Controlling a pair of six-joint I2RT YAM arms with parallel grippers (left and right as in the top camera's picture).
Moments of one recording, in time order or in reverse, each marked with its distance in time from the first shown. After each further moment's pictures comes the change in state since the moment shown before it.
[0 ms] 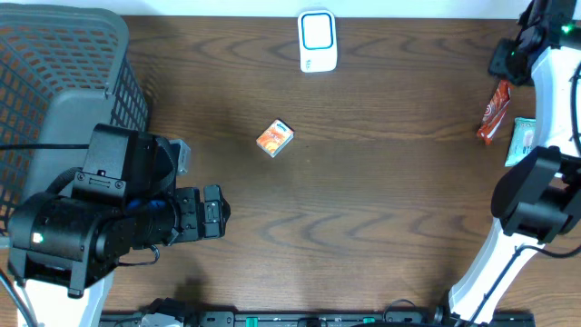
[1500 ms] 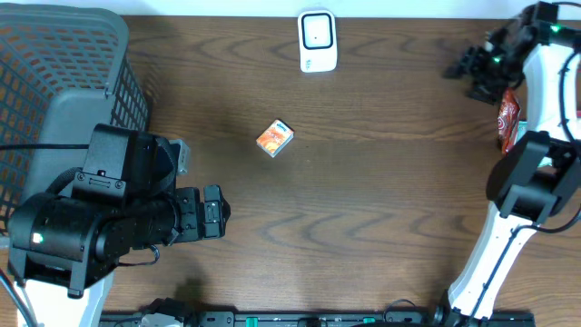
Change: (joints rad) left arm 0.000 0.000 0.000 0.000 0.000 0.000; right arm 0.005 0.168 0.149 -0.235 -0.608 0.113
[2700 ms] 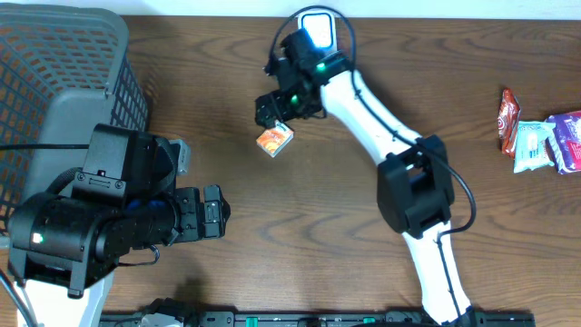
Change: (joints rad) left arm 0.000 0.000 0.000 0.000 0.000 0.000; right arm 0.790 0.000 -0.155 0.330 0.182 -0.088
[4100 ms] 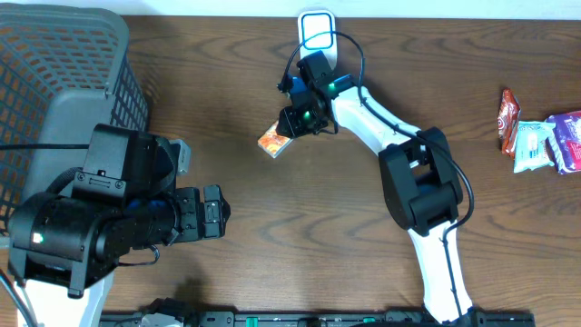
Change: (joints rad) left arm 0.000 0.000 0.000 0.000 0.000 0.000; right arm -0.055 -0.010 -0.274 0.243 -0.135 -0.008
